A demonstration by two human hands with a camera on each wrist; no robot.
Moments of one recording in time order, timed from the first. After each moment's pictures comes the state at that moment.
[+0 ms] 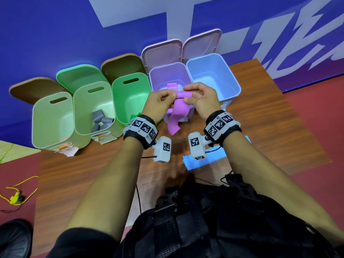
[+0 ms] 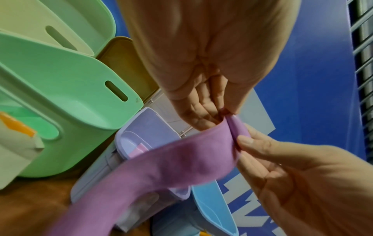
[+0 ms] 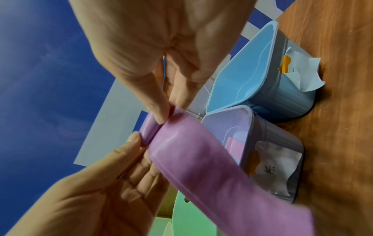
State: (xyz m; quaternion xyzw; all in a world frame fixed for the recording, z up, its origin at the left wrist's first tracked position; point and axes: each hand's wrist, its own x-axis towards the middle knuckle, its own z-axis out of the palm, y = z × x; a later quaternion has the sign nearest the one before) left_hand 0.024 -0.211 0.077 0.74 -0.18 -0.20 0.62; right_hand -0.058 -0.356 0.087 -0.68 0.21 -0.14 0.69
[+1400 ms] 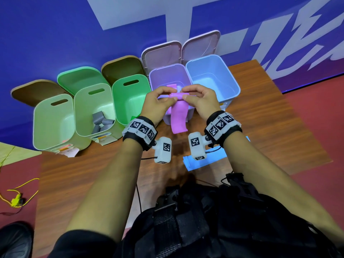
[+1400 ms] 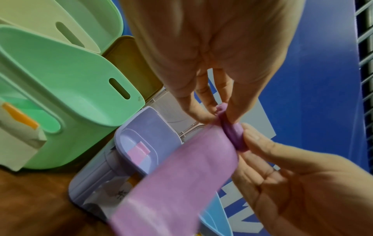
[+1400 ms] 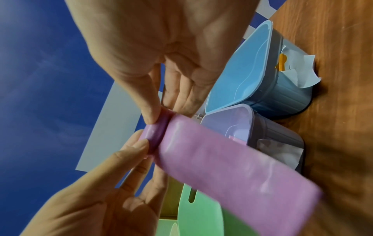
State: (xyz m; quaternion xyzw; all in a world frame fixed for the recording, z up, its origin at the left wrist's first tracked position) left_hand 0.014 -0.209 0.092 0.74 -0.17 -0.16 0.63; right_hand -0.058 -0.357 0.084 -0.67 0.20 -0.13 0.70
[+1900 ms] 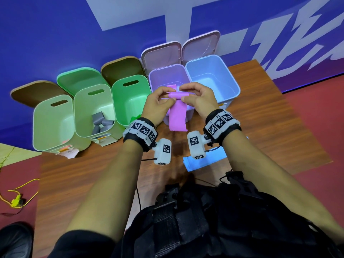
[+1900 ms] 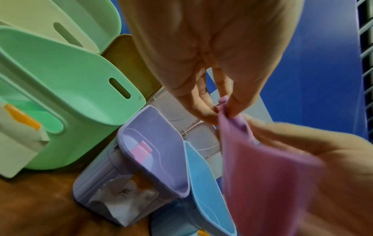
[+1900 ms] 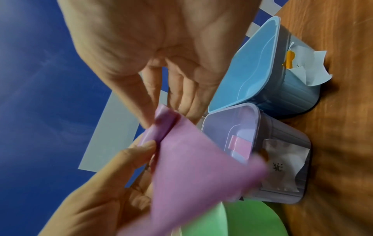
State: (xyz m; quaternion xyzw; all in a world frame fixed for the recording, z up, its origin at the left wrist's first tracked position) left_hand 0.016 -0.210 0.087 0.75 -0.19 -0.16 0.62; right_hand -0.053 -0.357 0.090 -0.66 0.19 -0.12 0.72
